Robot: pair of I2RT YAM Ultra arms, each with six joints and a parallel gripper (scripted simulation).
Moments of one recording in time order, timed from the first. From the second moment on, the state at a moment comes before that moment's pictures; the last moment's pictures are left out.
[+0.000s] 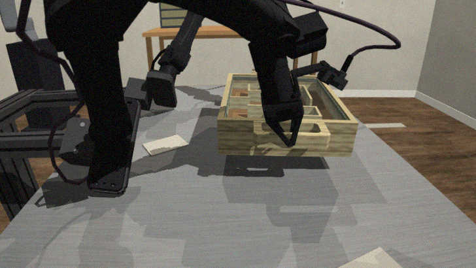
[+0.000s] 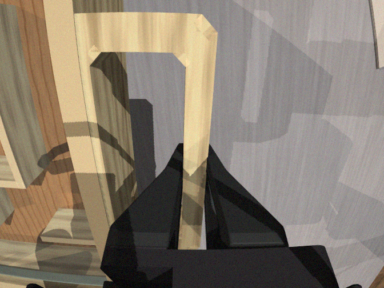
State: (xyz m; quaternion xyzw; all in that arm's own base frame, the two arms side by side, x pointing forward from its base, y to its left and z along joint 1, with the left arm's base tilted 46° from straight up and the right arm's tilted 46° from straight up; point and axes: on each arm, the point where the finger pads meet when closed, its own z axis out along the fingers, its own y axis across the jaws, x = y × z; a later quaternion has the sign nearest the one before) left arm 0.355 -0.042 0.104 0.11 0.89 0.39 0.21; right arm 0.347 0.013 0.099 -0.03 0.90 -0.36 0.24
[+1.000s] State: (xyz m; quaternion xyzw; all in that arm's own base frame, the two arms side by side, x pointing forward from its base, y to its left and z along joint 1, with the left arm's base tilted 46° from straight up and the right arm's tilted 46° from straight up) left arm 0.358 -0.030 0.099 0.11 0.90 0.38 0.21; right arm 0.349 0.021 0.101 -0.03 0.89 -0.38 0.24
